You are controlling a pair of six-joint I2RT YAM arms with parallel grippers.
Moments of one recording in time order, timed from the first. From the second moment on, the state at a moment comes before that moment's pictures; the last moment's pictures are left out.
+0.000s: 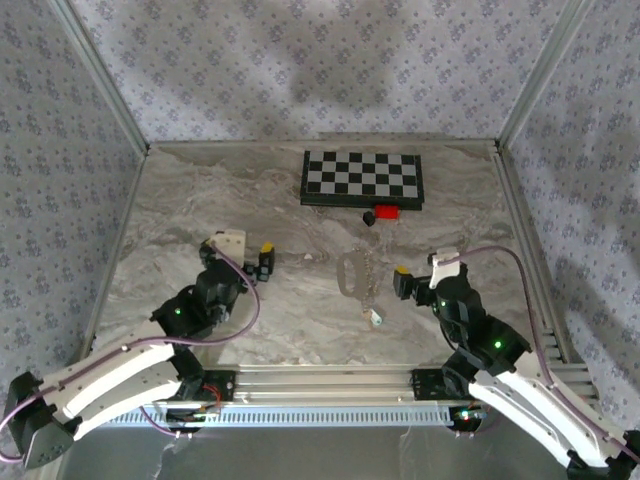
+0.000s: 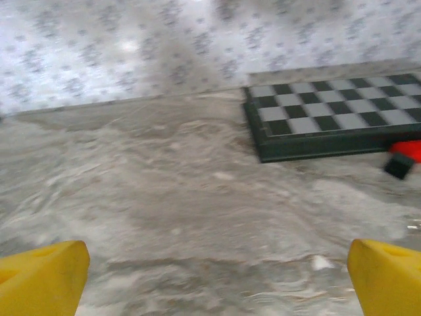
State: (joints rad) left arm -0.87 0.73 0.50 -0.14 -0.71 -0.24; right arm 0.72 0.38 0.44 -0.49 0.50 0.27
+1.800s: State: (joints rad) left arm -0.26 0.91 0.19 0.27 -0.69 -0.10; right arm 0.33 0.57 0.11 0.07 0.46 -0.07
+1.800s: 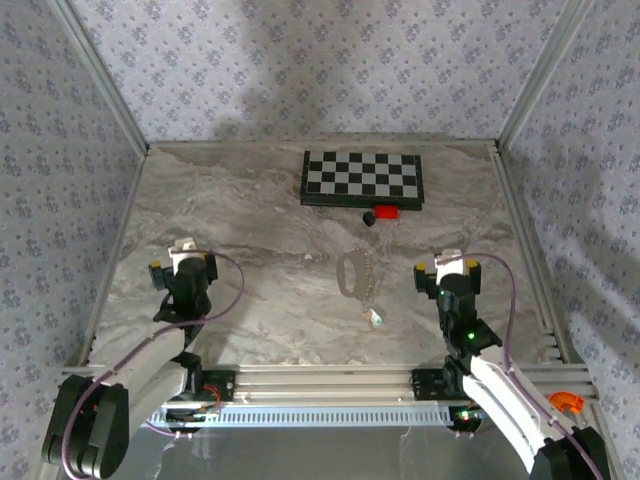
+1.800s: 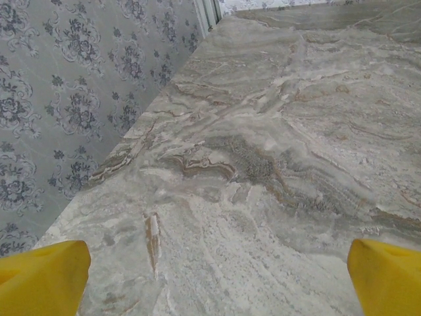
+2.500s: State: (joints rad) left arm -0.18 1.34 0.32 0.61 -0.63 -0.03; right arm 0.16 1.23 0.18 0.68 0.33 -0.09
